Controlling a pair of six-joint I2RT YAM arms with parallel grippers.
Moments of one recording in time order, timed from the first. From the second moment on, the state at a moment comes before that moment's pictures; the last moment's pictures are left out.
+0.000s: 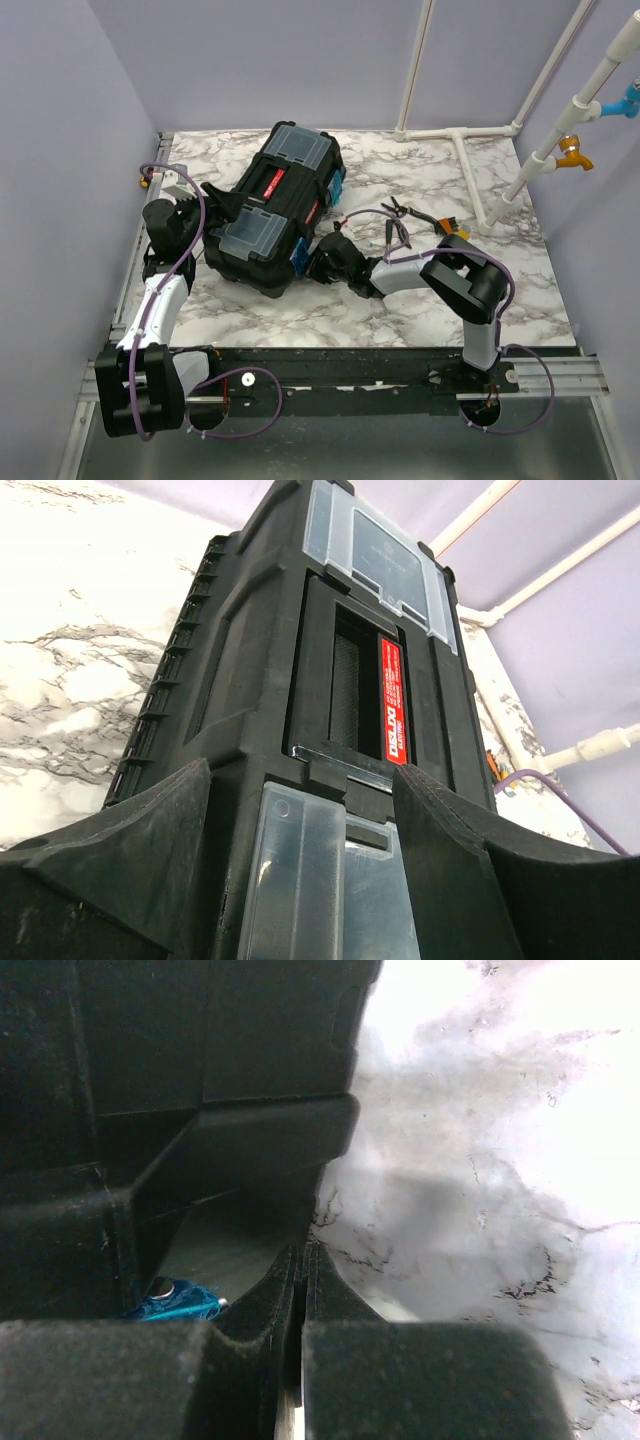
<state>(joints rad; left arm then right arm) 0.10 1.10 0.58 0.38 0.56 -0.59 0.94 1.93 0.92 0.44 0.06 1.18</state>
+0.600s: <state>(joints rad) -0.01 1.31 0.68 0.54 0.46 -0.75 0.69 2.07 1.34 -0.13 -0.16 0.91</state>
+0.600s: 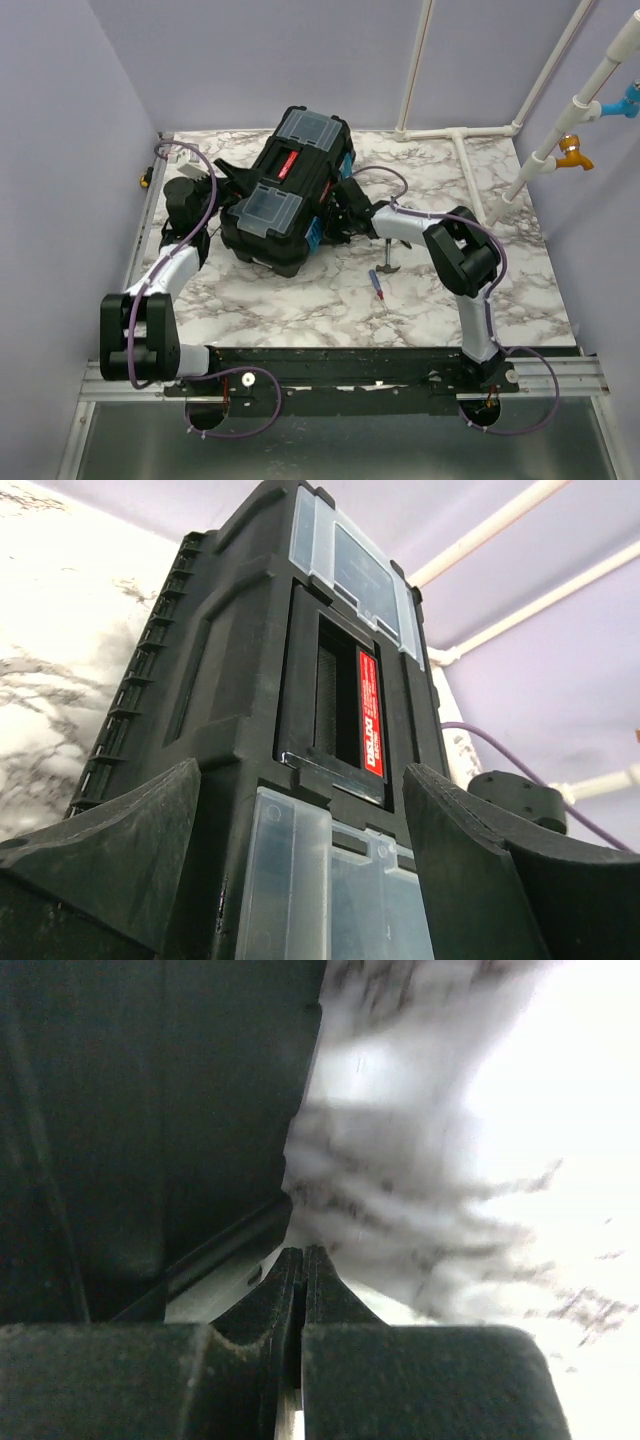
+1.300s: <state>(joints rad) -0.03 1.15 0.78 0.18 0.42 -0.76 0.46 1.62 1.40 -0.14 0.07 0.54</state>
